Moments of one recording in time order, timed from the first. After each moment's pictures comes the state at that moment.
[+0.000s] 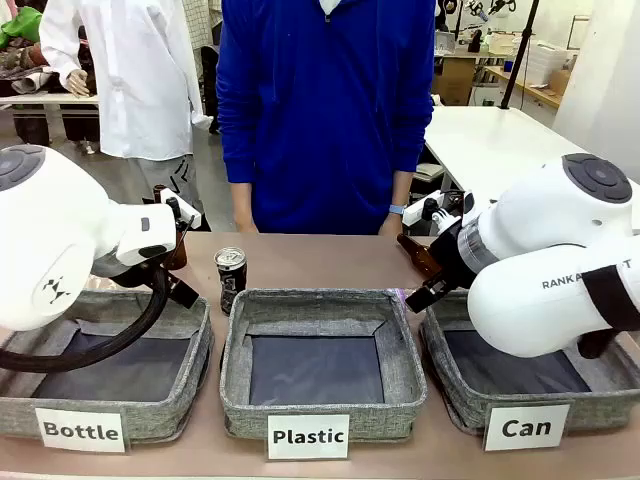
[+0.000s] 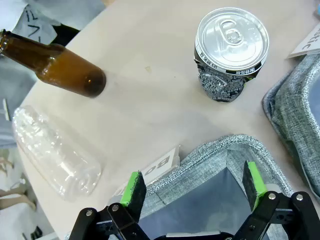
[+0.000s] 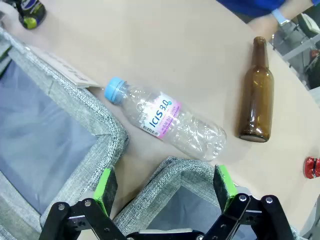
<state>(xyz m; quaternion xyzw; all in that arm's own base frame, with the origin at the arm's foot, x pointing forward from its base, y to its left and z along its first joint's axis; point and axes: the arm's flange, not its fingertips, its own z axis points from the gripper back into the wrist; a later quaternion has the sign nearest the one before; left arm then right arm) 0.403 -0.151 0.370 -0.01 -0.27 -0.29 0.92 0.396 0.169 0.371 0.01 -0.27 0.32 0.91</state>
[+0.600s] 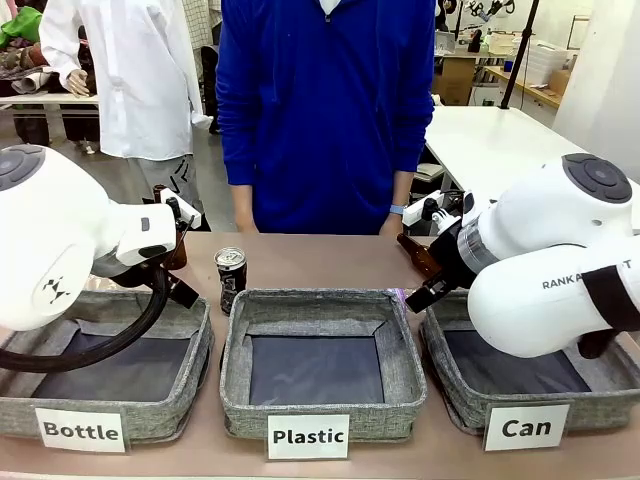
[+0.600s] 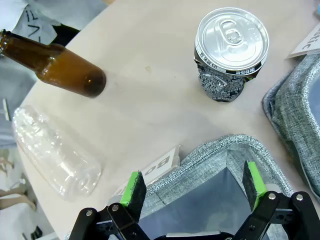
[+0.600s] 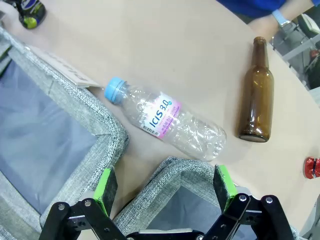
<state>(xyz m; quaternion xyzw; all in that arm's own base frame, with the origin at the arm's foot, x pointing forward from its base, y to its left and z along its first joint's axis) 0.403 -0.151 0.370 -0.01 -0.27 -0.29 0.92 0.396 0.169 0.371 0.01 -0.27 0.32 0.91</state>
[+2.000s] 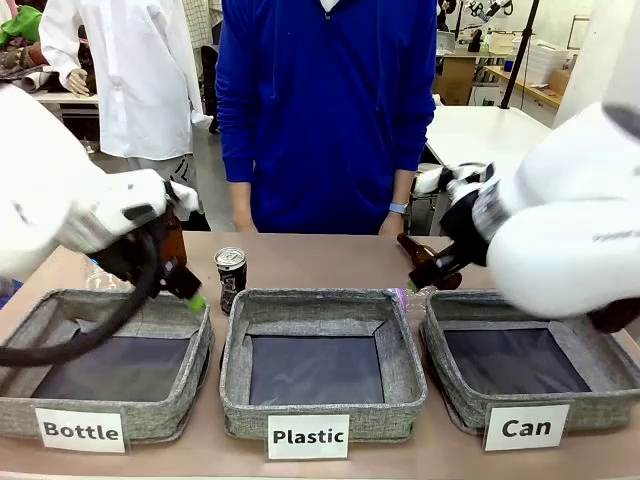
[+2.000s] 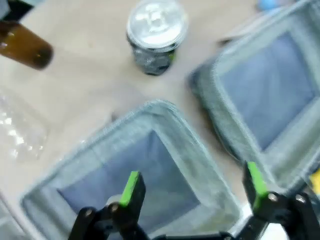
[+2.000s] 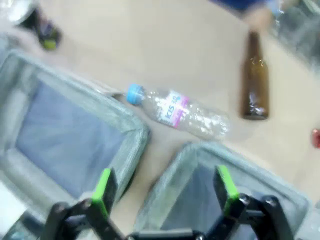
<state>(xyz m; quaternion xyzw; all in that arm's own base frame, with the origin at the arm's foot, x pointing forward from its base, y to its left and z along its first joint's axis) 0.368 -0.151 0.443 -0.16 -0.16 -0.25 0.94 0.370 0.163 0.444 0.07 -0.25 0.22 0.94</state>
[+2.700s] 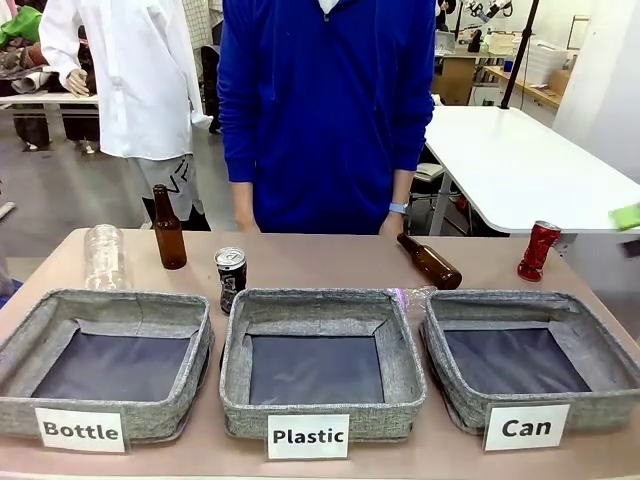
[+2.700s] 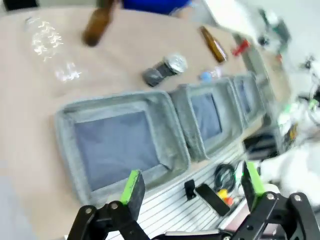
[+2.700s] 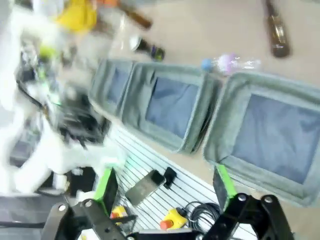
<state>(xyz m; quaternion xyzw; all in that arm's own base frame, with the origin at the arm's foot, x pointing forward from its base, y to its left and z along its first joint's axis) 0.281 0.128 0.527 -0.42 -0.24 -0.01 0.87 0.267 -0.064 0.541 0.41 -0.21 0.07 0.88</state>
